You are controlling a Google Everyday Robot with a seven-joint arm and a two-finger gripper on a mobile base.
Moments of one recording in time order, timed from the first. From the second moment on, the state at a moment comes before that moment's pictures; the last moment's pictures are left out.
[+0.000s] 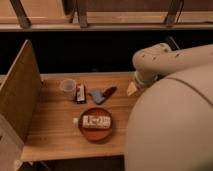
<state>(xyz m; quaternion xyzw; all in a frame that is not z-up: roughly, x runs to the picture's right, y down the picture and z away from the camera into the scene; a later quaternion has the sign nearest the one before) 0.185 0.000 0.716 -0.14 -0.14 -0.84 0.51</state>
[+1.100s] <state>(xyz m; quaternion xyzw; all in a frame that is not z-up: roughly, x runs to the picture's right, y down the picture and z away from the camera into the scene) 0.093 -0.041 0.733 -0.05 -0.14 -0.89 0.43</state>
